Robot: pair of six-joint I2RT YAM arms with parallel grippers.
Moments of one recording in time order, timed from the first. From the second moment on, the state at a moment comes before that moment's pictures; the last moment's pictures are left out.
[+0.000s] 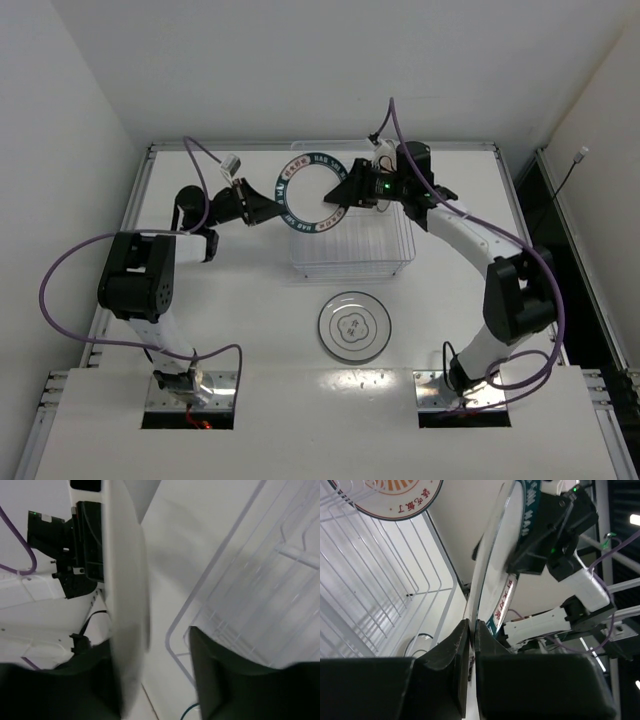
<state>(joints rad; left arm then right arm) -0.06 1.77 0.80 1.20 1.12 -1.39 0.34 1.64 1.19 0.07 -0.74 0.58</state>
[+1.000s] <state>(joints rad) -0.09 1.66 1.11 -0.03 0.64 -0.57 0.38 1.77 1.76 -0.62 0.44 0.26</state>
